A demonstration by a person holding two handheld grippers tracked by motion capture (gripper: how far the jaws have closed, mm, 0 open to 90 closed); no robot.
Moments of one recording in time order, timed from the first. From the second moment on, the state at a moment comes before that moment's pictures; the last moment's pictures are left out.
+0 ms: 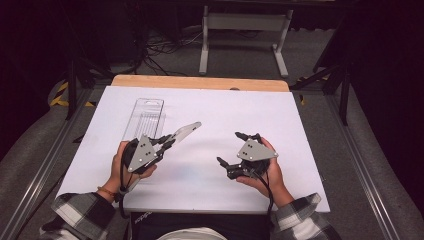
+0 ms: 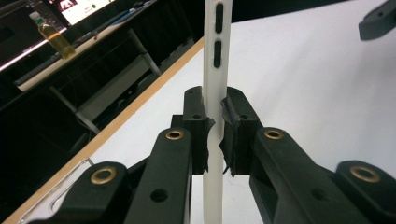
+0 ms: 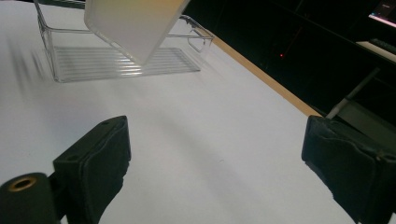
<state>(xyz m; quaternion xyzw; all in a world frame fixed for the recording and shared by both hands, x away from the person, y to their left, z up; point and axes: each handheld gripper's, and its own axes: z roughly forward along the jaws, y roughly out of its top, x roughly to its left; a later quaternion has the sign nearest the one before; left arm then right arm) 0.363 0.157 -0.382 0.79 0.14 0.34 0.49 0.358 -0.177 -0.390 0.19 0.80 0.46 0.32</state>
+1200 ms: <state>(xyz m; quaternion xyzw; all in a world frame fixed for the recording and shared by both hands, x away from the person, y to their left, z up) 0.383 0.223 -0.365 0.75 0.22 0.32 0.54 0.348 -0.195 -0.408 0.20 0.80 0.46 0.34</state>
